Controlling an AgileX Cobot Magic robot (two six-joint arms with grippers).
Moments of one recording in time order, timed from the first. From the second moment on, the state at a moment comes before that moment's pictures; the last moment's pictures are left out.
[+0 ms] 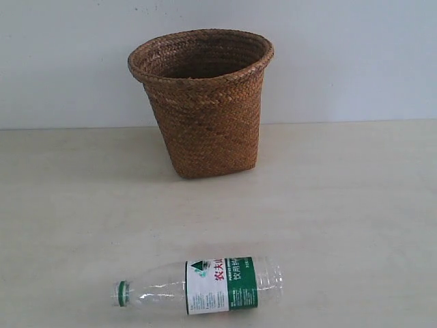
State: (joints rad) left arm -0.11 0.47 -0.41 -0.11 -0.18 -0.16; right arm 0.02 0.54 -0.56 0.16 -0.06 -0.05
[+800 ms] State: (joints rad) left arm -0.22 1.11 -0.76 -0.14 0.52 0.59; right arm 0.02 1.10 -1.00 0.34 0.73 -0.57
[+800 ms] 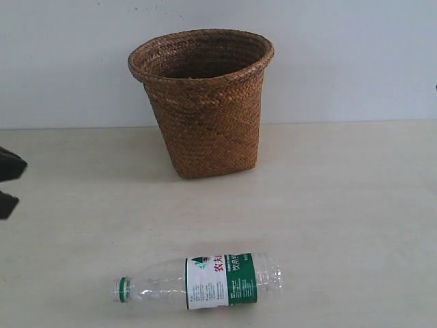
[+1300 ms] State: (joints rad) left arm -0.36 1.40 -0.79 -0.31 0.64 1.05; right arm 0.29 1.32 -1.02 0.53 0.92 -0.86
